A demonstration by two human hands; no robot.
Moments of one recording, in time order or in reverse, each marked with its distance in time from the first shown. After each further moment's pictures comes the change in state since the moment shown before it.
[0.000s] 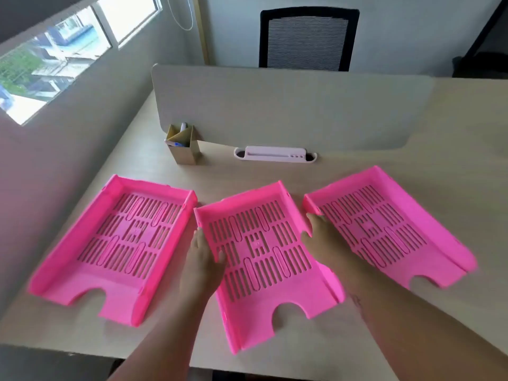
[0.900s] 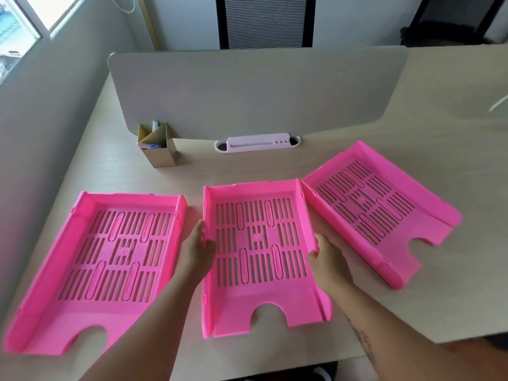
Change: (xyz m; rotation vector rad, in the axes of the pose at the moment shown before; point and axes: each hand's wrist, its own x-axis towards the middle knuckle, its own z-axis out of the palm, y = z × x) left_hand 0.056 -0.018 -0.027 -0.240 -0.275 -0.111; right_hand -0.047 -0.004 0.071 0.166 0.170 0.392
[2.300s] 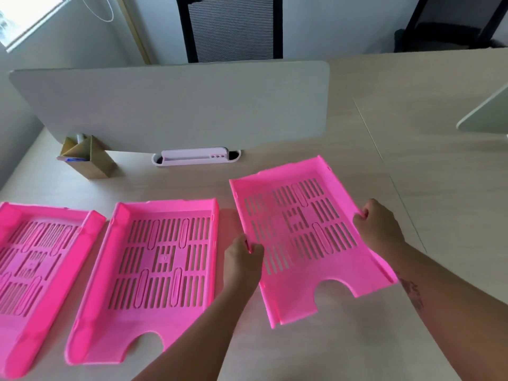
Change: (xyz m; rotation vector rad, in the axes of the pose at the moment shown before) left_hand -0.038 0.196 0.273 -0.116 0.116 -0.065; right_hand 0.203 0.174 -0.242 -0.150 0.134 -0.106
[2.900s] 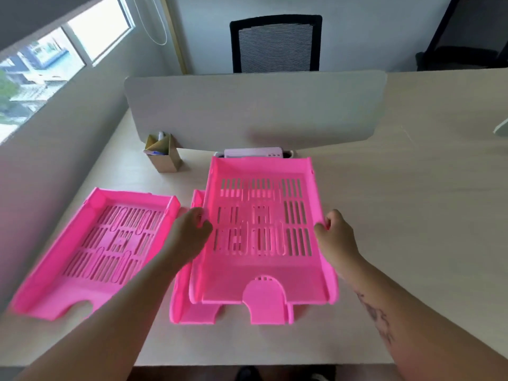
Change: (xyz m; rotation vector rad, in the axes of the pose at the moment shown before) left_hand 0.029 -0.080 -0.273 0.354 0.053 0.237; right_hand -0.164 -0.184 0.095 0.440 -0.058 -0.044
